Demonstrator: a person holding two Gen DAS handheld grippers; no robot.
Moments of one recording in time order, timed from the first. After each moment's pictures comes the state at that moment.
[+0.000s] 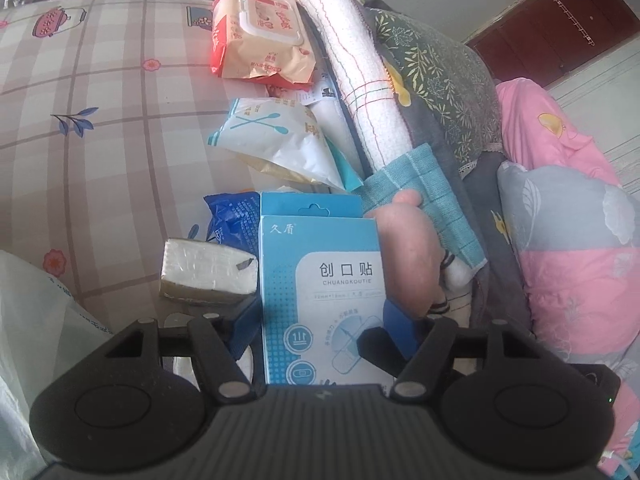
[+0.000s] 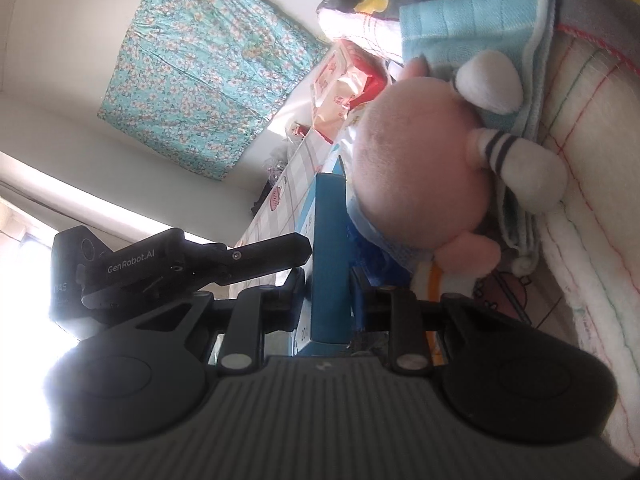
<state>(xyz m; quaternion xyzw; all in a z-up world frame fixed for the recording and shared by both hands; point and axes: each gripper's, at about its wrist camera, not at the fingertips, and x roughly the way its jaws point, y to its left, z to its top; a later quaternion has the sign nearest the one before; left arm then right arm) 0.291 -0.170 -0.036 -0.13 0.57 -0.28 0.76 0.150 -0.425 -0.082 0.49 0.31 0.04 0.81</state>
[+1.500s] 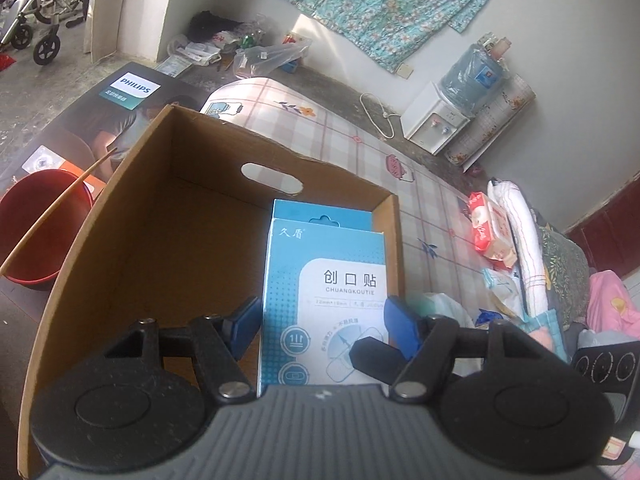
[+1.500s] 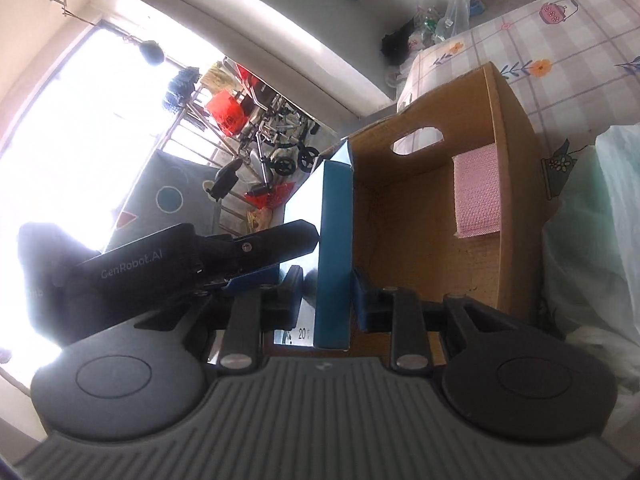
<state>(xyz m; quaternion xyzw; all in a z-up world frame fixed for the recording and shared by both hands) 0.172 0.218 0.053 -0.23 0.46 -0.02 0.86 0.219 -0.020 0.035 0.33 0.45 0.27 0.78</state>
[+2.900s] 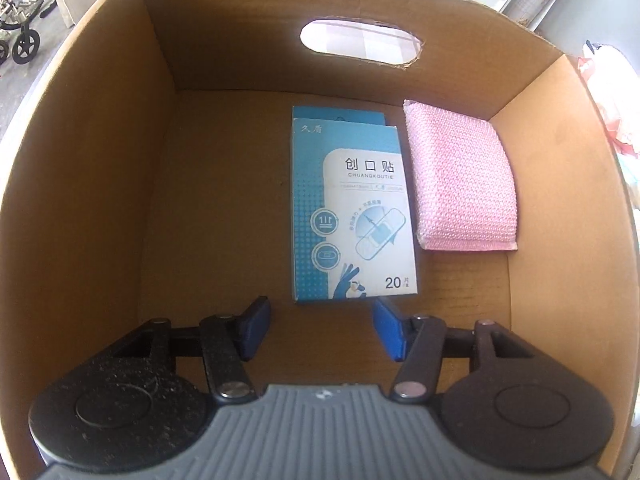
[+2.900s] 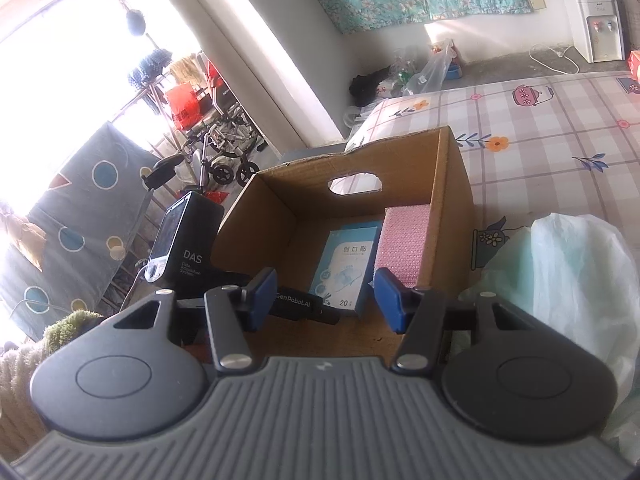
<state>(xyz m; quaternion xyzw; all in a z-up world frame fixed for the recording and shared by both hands) 0.256 0.230 -0.085 -0.08 0.62 -0.01 0.78 0.202 -0.038 0.040 0.21 0.40 0.22 0.87</state>
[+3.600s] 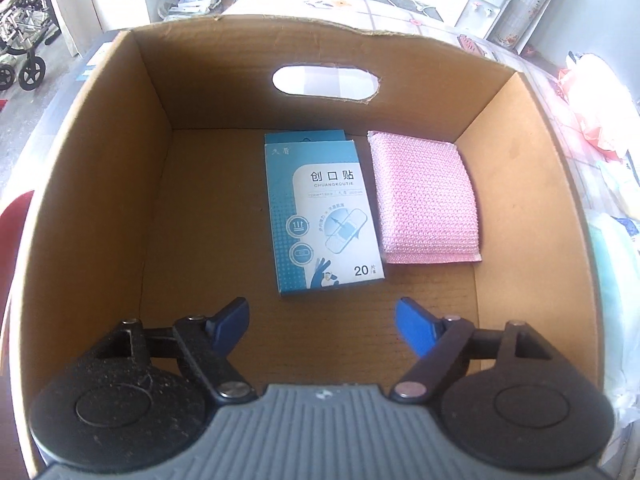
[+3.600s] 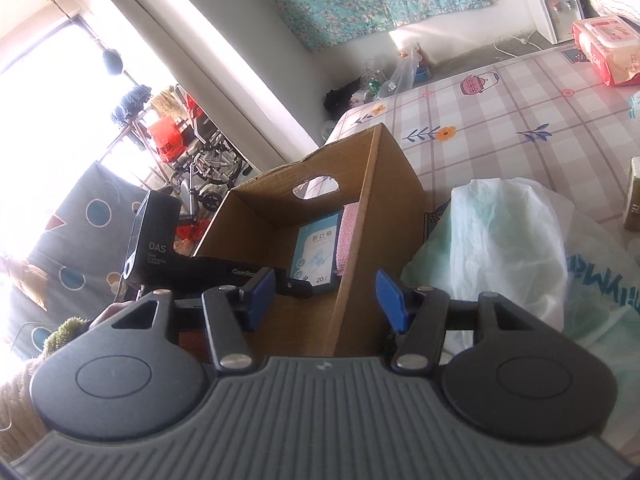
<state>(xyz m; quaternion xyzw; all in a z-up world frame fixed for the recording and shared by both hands) 0.220 0.211 -0.042 -0.07 0.58 0.00 0.81 0.155 -0.097 0.030 0.27 0.38 0.18 0.87</state>
